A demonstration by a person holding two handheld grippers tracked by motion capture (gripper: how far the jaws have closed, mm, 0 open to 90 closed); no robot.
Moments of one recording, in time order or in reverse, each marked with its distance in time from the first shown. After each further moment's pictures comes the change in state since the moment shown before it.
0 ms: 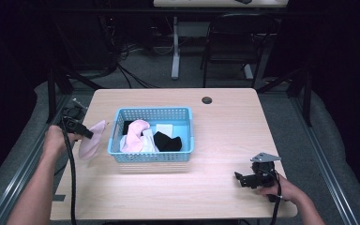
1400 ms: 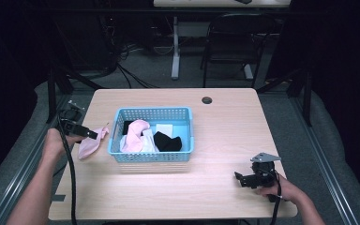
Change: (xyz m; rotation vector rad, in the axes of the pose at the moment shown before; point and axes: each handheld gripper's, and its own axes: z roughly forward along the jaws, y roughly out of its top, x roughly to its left) left arm -0.001 -0.010 -0.011 -0.111 0.019 -0.034; right arm 0.000 0.000 0.000 0.000 0.000 0.000
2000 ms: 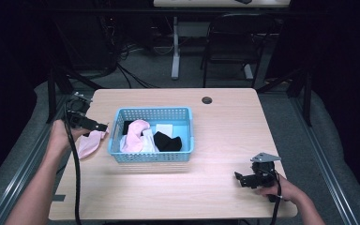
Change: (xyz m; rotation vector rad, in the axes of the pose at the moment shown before) left arm -0.050 0.025 -0.032 -0.111 -0.023 0.141; right arm 0.000 0.000 0.000 0.000 0.000 0.000
